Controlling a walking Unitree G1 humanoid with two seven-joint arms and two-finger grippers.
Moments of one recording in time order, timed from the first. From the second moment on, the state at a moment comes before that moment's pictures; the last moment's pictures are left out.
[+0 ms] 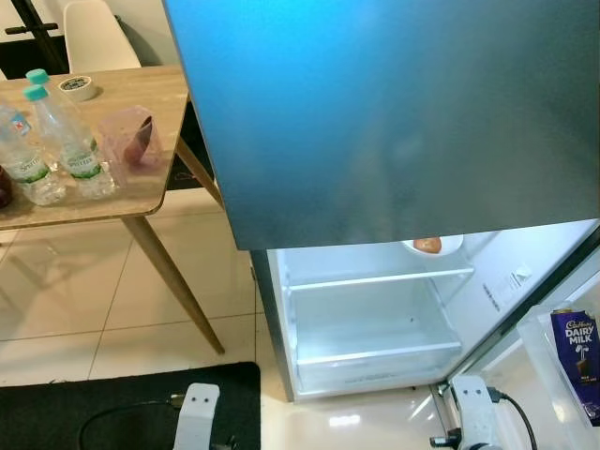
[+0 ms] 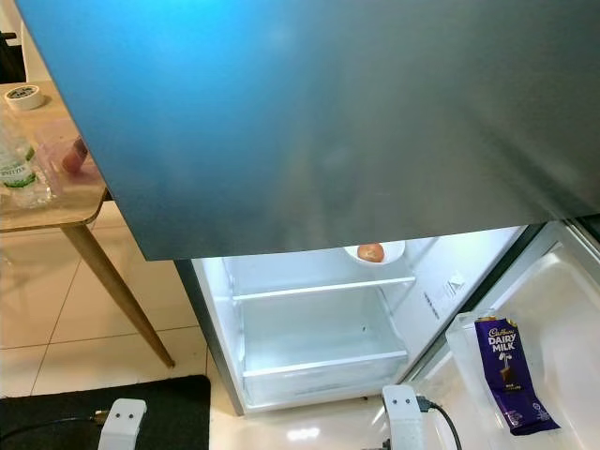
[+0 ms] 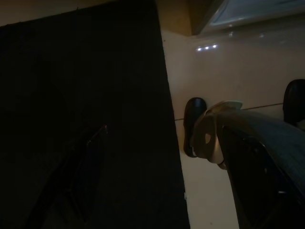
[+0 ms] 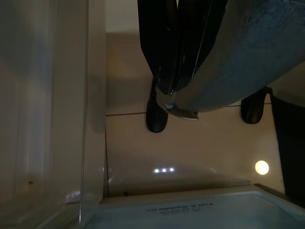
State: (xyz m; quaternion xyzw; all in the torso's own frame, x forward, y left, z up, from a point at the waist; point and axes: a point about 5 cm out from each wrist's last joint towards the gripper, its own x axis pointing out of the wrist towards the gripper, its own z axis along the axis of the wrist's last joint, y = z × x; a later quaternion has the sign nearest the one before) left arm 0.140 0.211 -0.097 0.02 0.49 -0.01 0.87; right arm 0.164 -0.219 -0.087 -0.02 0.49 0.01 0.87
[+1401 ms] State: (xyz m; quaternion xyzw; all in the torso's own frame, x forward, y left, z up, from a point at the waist) left arm 0.143 0.211 -0.096 0.03 0.50 -0.01 0.87; right arm 0.128 -0.230 -0.099 -0.03 0.54 -0.02 0.84
